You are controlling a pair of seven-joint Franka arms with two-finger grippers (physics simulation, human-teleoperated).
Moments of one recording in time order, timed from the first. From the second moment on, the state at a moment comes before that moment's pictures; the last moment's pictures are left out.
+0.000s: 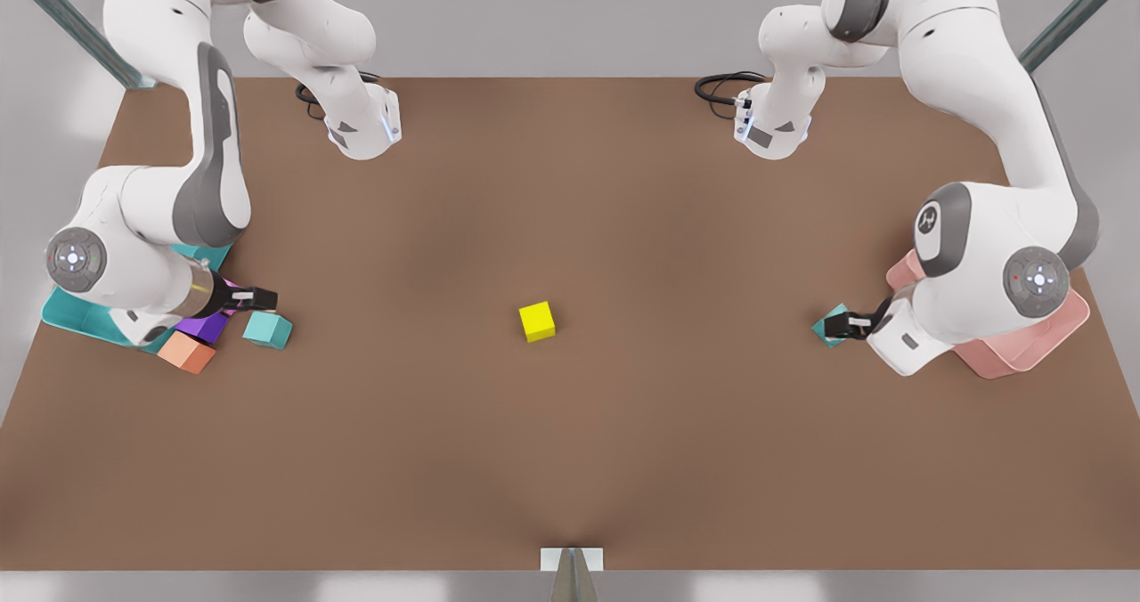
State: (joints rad) left arm -0.11 0.42 0.03 -1.25 -0.08 1.57 -0.02; right arm -0.01 0.22 0.00 -1.65 0.01 1.69 -0.01
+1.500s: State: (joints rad) left arm -0.12 0.45 0.02 -1.24 -0.03 1.61 -0.08; right arm -0.07 0.34 -0.15 -2.06 0.03 2.14 -0.04
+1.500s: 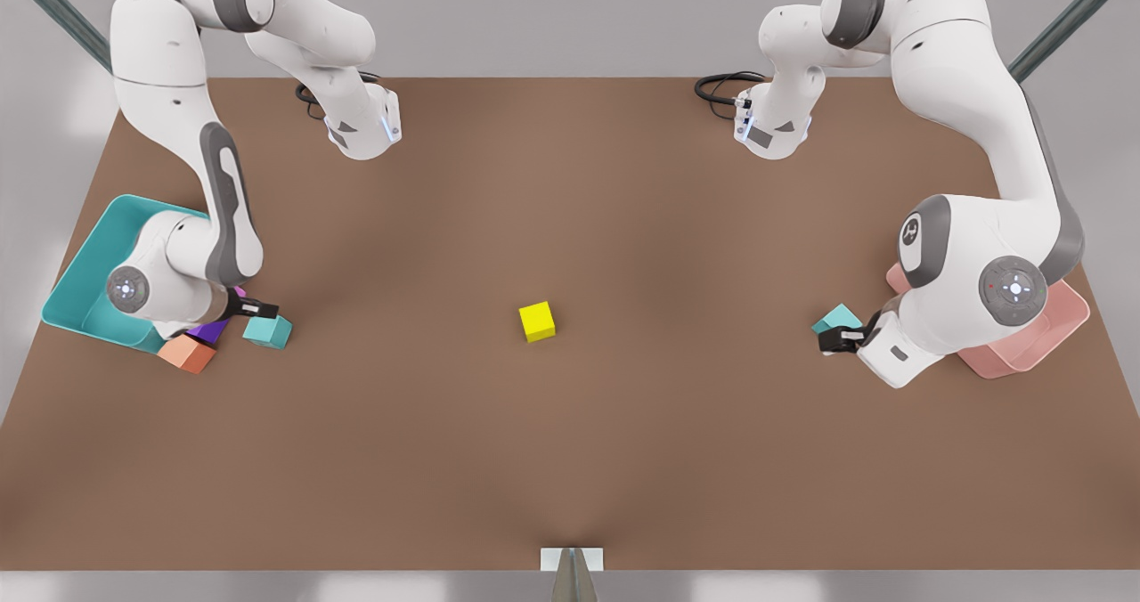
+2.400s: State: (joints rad) left arm -0.12 0.47 0.02 -1.24 -0.03 1.62 -0.08; right arm -0.08 0.45 -0.15 -2.06 0.03 2.32 -0.04
